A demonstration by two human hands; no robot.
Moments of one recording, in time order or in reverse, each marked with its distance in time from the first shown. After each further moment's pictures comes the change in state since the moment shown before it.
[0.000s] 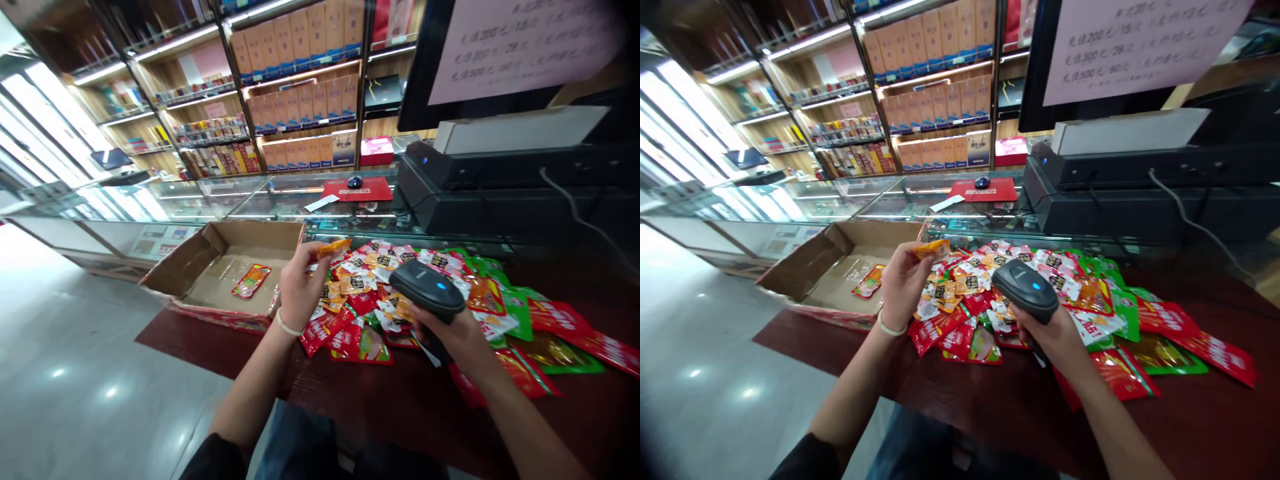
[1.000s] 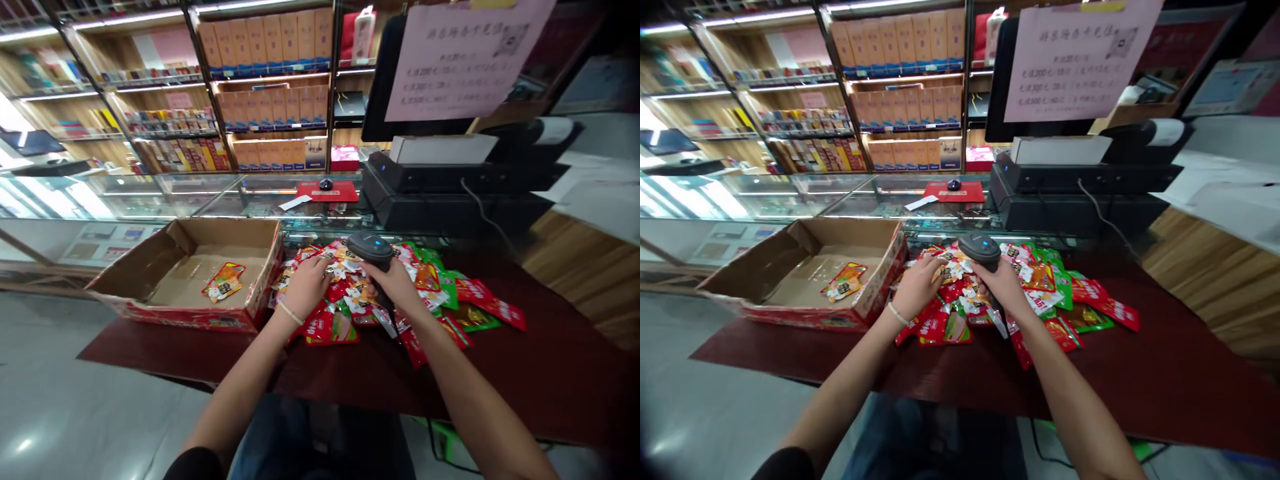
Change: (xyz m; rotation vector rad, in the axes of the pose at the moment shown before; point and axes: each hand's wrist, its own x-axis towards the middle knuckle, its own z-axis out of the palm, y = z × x) left_hand -0.024 -0.023 0.043 0.341 -0.504 0.134; right_hand 0.041 -0.024 0.015 0.078 0.032 -0.070
